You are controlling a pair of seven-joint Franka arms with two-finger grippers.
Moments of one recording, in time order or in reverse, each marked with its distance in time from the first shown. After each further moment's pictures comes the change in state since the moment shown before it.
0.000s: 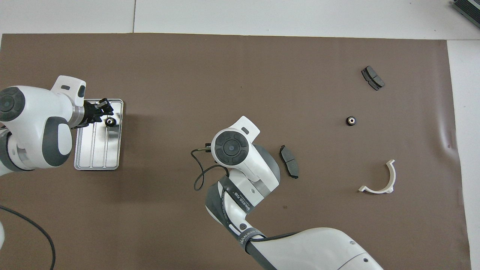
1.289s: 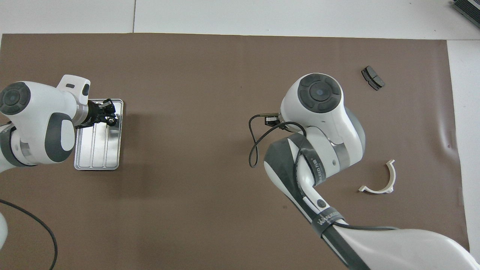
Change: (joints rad) left arm -0.013 0.023 -0.002 0.061 0.000 -0.095 -0.019; right arm -0.264 -0.226 -0.026 -0.001 -0.009 -0.328 -0.250
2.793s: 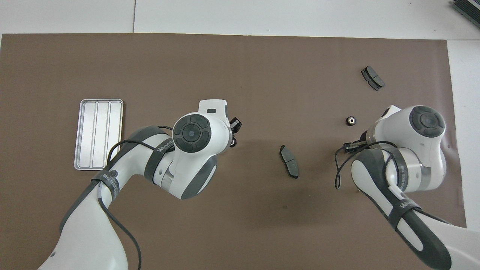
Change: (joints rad) left arm -0.626 -0.004 -0.007 0.074 0.002 0.014 -0.868; right arm -0.337 -0.145 0.002 -0.464 0.001 0.240 -0.504
